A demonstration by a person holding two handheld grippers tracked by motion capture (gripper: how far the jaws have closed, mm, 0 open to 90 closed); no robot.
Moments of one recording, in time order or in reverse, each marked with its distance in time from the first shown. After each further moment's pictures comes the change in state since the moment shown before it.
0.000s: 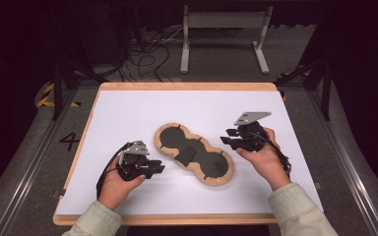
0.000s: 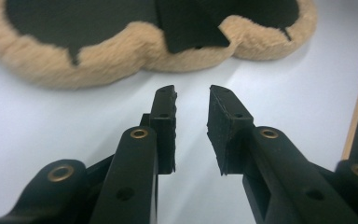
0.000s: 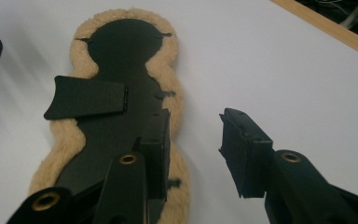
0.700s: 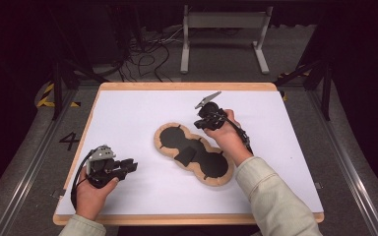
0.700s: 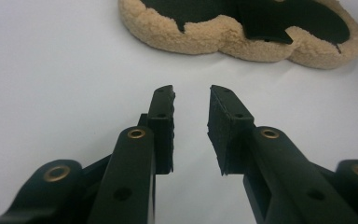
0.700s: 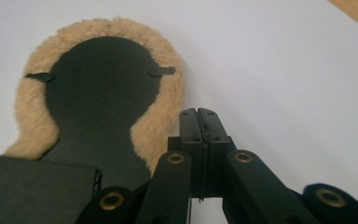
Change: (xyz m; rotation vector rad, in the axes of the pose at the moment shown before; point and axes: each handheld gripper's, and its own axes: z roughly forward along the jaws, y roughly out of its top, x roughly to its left) left arm 0.019 -0.047 -0.048 -0.131 0.150 -0.154; right arm -0.005 0.067 0.107 0.158 0.048 -0.049
